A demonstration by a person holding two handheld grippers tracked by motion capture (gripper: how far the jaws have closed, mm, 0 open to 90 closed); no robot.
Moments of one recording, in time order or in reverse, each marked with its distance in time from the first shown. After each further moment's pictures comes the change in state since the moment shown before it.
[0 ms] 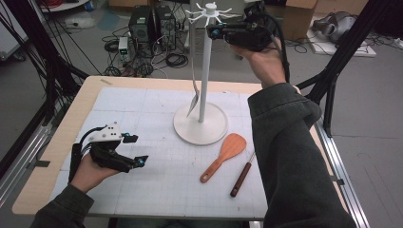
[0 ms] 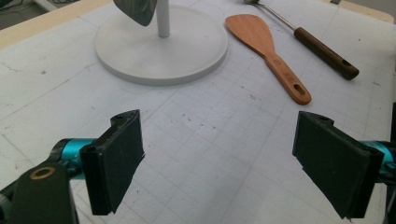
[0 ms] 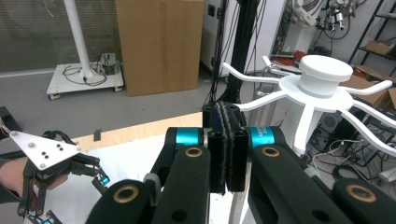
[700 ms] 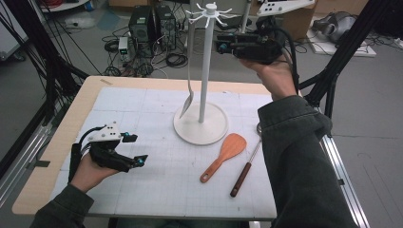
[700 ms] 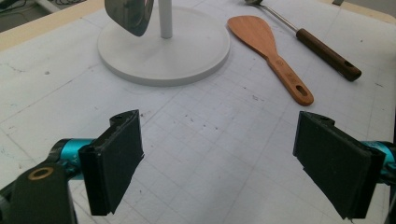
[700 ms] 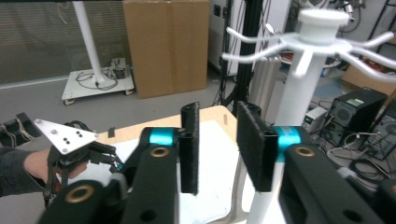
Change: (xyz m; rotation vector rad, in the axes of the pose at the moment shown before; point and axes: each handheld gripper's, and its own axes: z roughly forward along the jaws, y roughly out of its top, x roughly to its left) left arm 0.001 -0.001 0.000 -0.006 0.007 -0.004; right arm 0.001 -0.027 -0.018 -0.013 0.028 0.055
